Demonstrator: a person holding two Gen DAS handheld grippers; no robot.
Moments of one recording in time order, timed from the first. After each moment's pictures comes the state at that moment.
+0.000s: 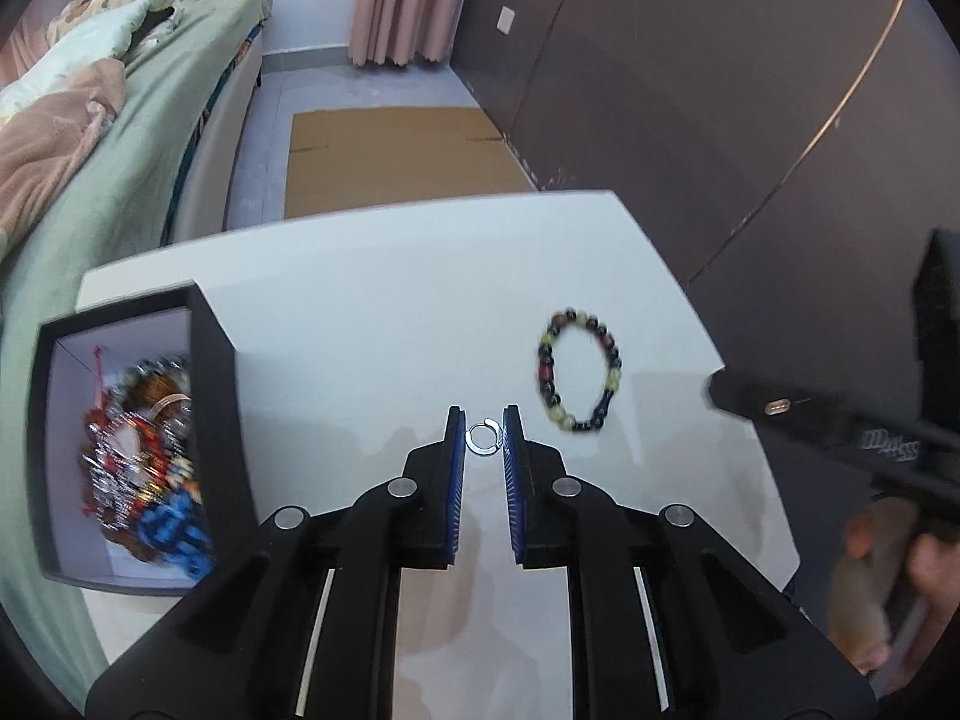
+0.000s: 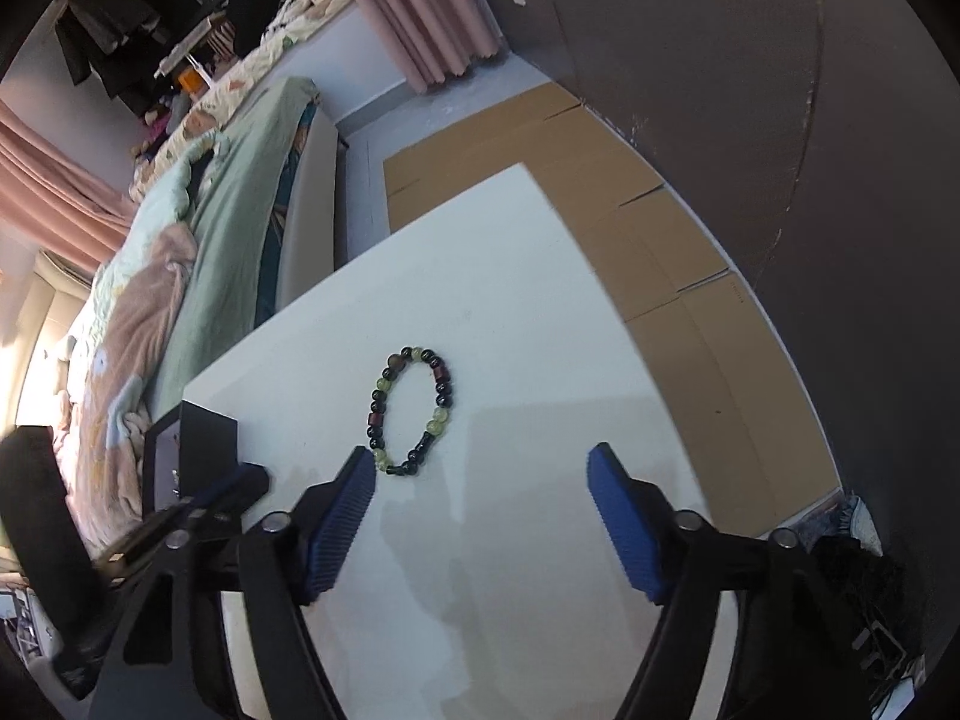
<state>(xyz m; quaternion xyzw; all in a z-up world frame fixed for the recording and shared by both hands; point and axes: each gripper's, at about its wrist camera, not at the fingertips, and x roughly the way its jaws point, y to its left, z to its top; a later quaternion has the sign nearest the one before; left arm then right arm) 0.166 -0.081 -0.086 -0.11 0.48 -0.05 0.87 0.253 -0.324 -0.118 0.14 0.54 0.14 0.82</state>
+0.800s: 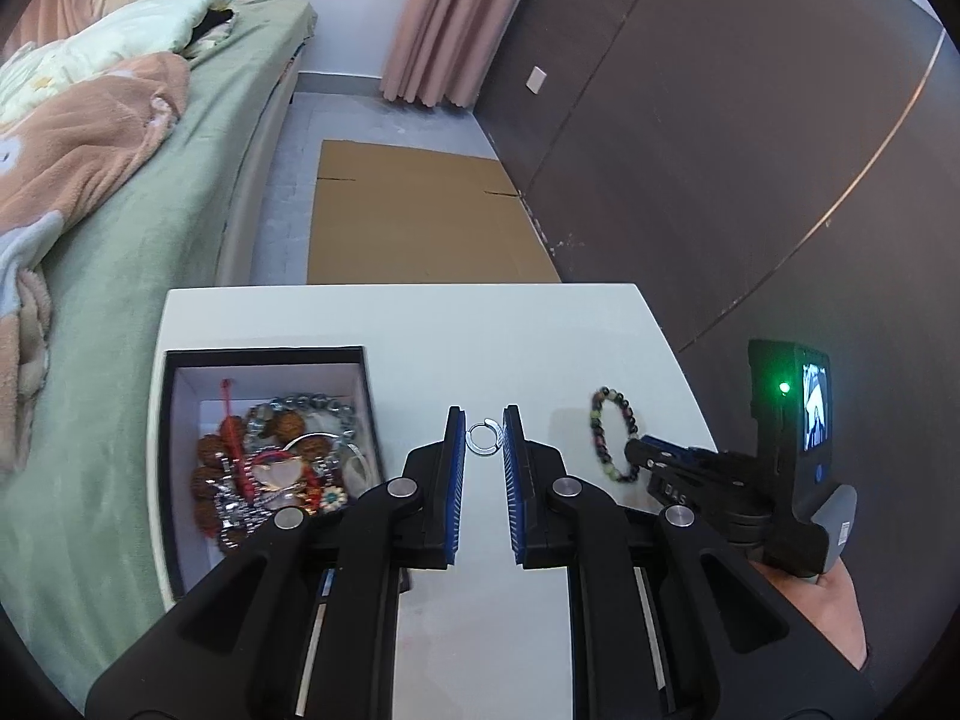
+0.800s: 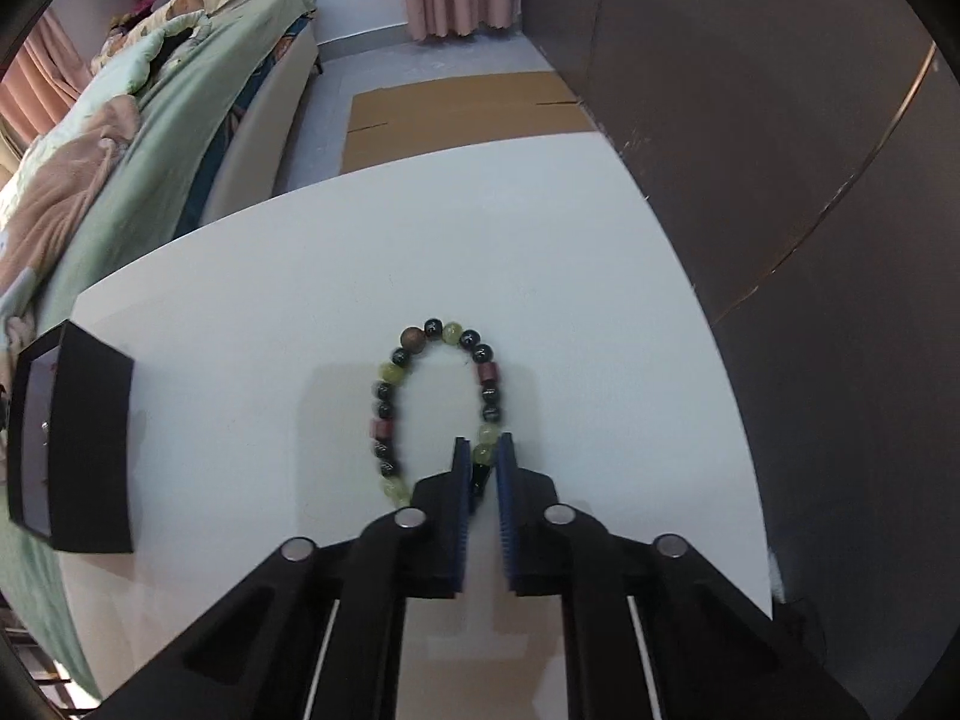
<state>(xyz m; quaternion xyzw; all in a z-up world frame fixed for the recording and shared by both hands) 0.148 -0.007 -0.047 -0.18 0.43 -0.04 0.88 0.268 -0.238 -0.144 -0.04 0.56 0.09 0.82</state>
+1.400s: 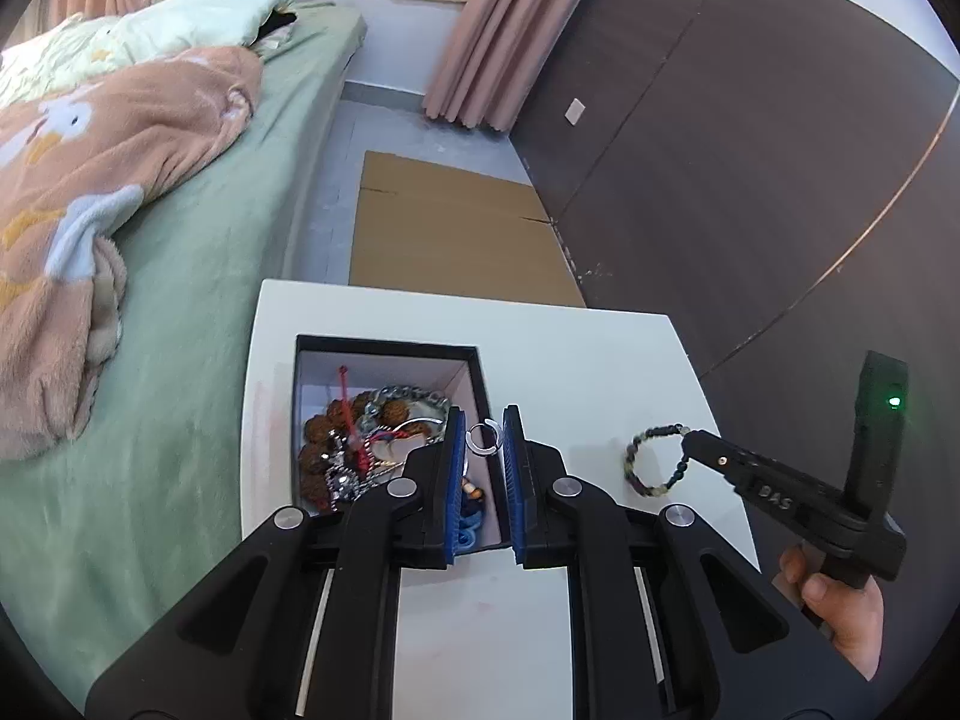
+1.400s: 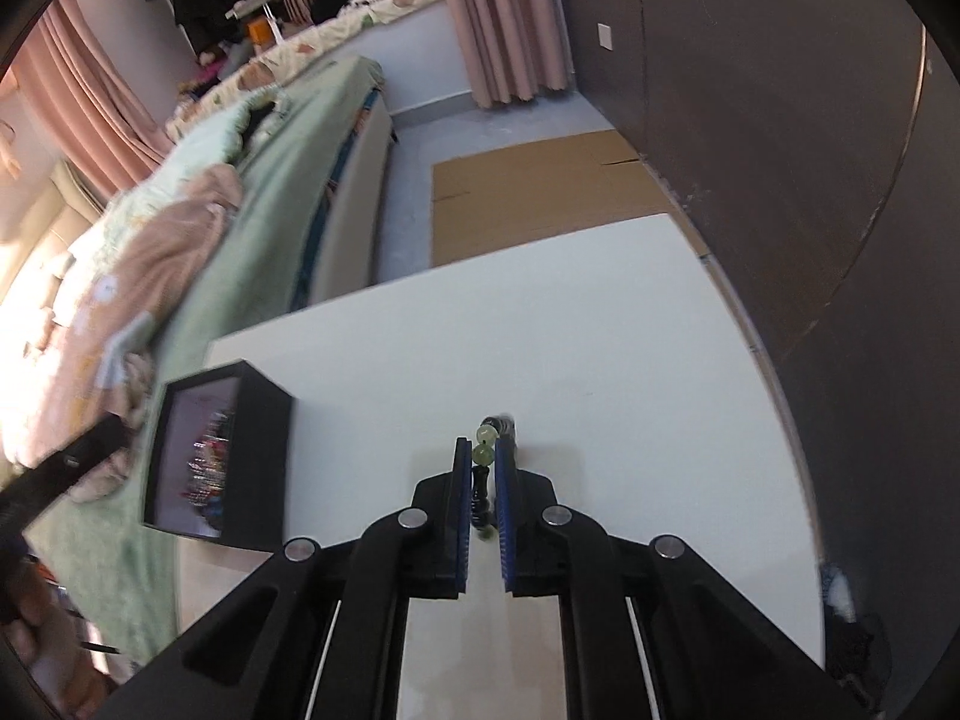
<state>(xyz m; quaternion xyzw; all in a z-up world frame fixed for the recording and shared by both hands) 0.113 0.046 -0.041 -0.21 0.42 0.00 0.88 0.226 -0.230 -0.083 0.05 0.50 0.18 0.85</state>
